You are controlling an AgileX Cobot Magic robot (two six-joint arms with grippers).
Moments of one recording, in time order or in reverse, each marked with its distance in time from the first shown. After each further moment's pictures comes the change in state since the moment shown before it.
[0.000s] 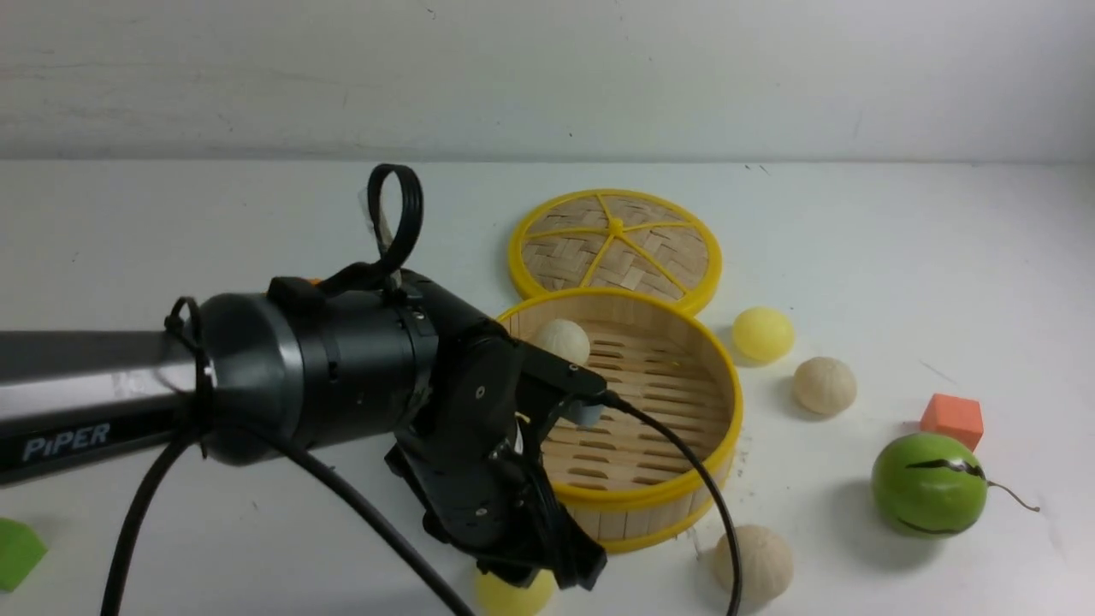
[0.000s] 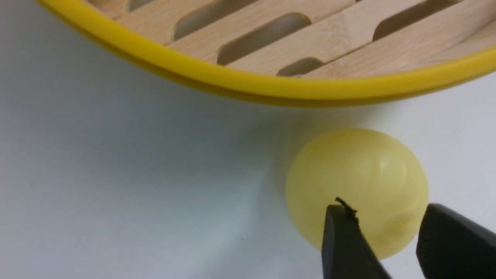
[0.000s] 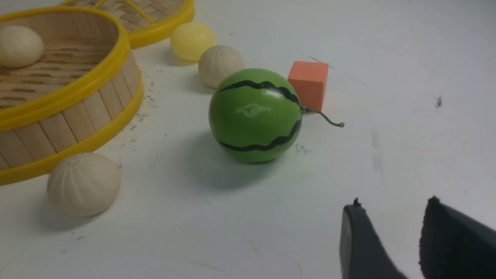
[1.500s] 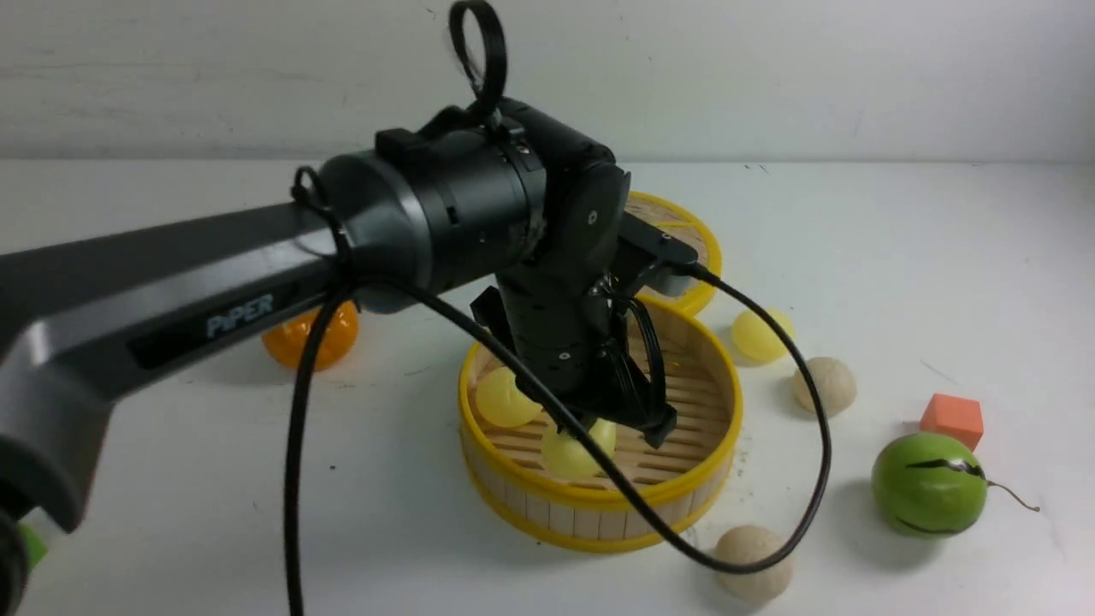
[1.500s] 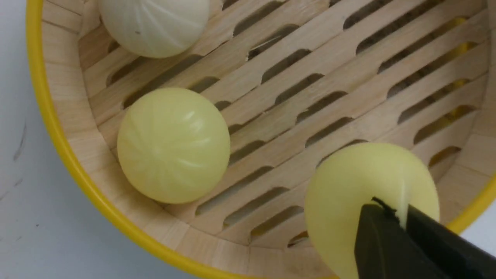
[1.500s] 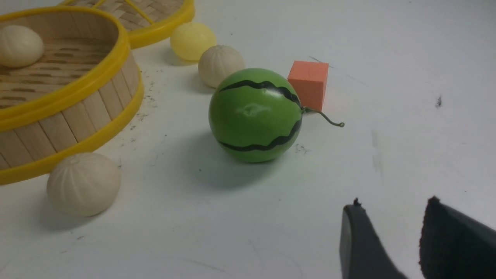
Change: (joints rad) right arm 0.000 0.000 0.000 0.000 0.000 0.000; left arm 0.000 0.201 -0.525 0.083 0.289 0.122
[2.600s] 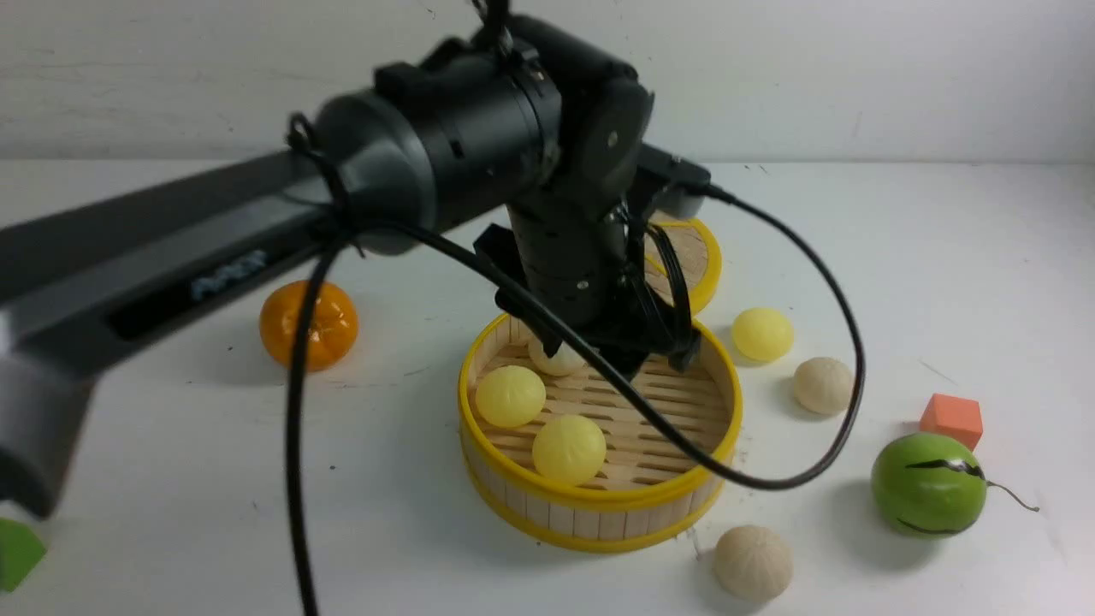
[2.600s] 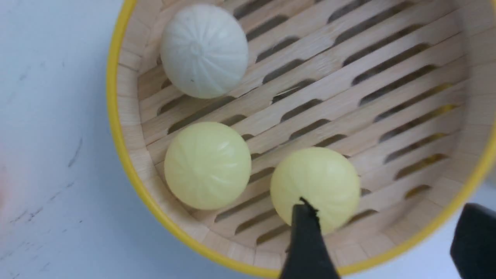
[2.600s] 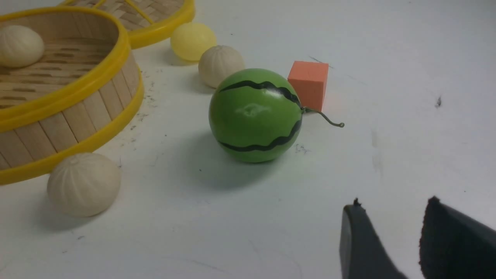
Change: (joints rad) right arm 0.000 0.000 0.000 0.000 0.000 0.000; left arm -0.009 -0.096 -0.134 0.014 0.093 -0.088
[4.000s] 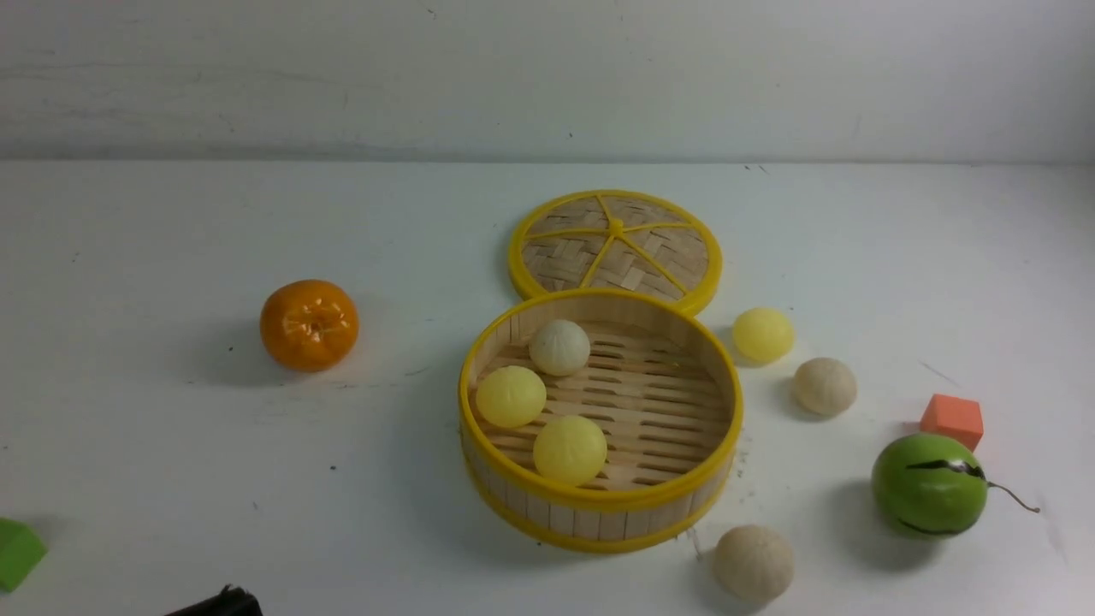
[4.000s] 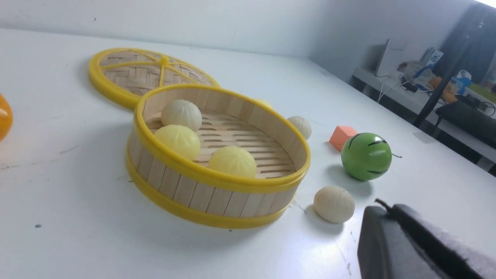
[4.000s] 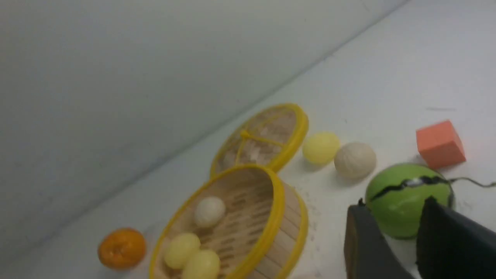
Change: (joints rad) right arm 0.019 0.240 -0.351 0.329 0.099 0.254; left arm 0.006 -1.565 1.737 -0.281 -1.199 -0.041
